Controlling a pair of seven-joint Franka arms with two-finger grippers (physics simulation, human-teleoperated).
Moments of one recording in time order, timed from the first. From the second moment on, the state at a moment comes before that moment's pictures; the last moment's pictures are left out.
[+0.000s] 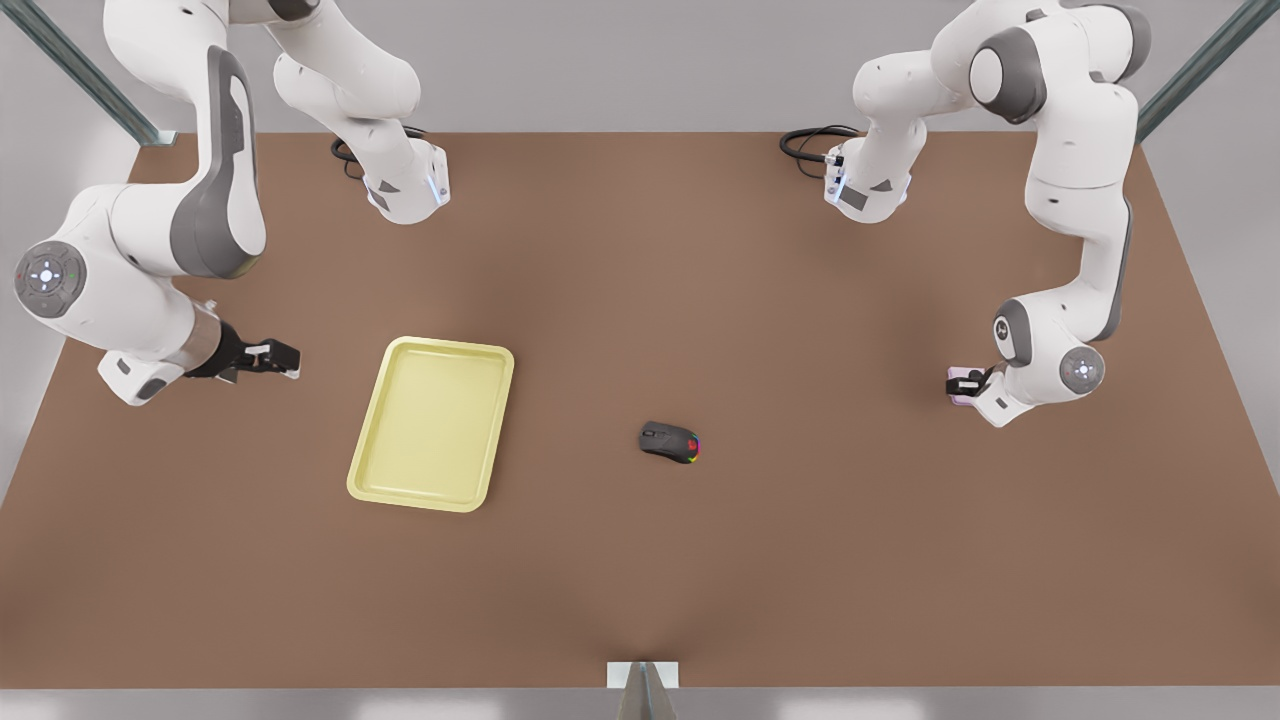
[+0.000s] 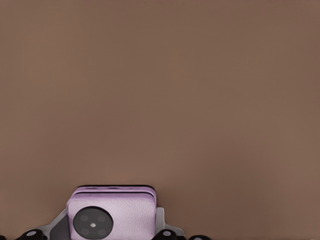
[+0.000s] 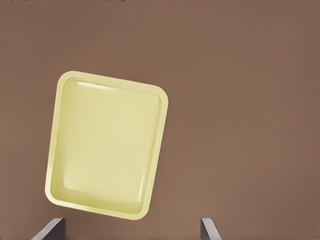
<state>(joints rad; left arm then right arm) 0.13 0.48 0.12 -2.16 0.03 2.39 0.28 -0.11 0.15 0.10 -1.64 0.02 1.68 -0.07</state>
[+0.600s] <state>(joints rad) -0.16 0.44 0.01 -2.03 0.03 2.31 0.09 -0.11 0.15 0.10 -1.64 0.02 1.68 -0.07</state>
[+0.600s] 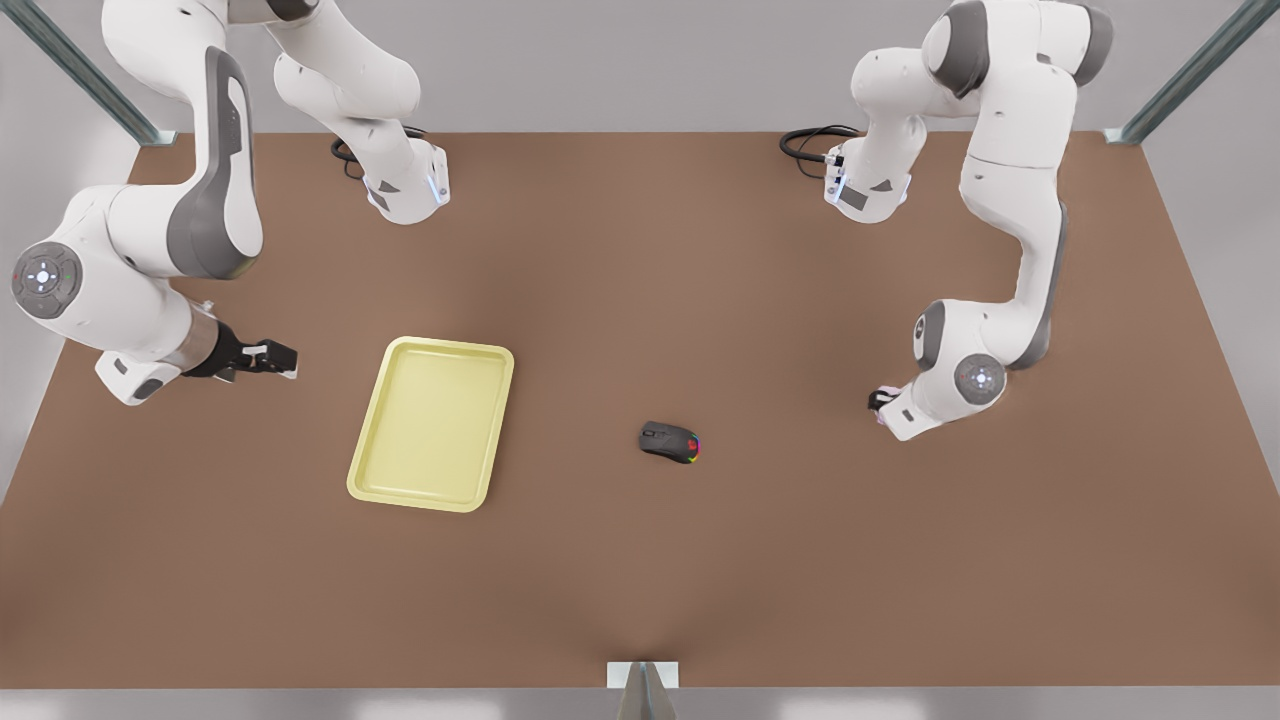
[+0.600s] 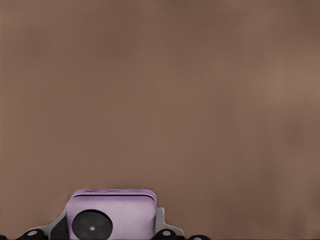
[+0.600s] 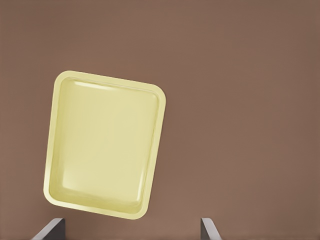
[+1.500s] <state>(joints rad) -0.62 0.76 -0.10 -1.13 -0.16 1.90 -0.88 -0.11 0.16 0.10 -1.65 0.02 1.70 -0.06</state>
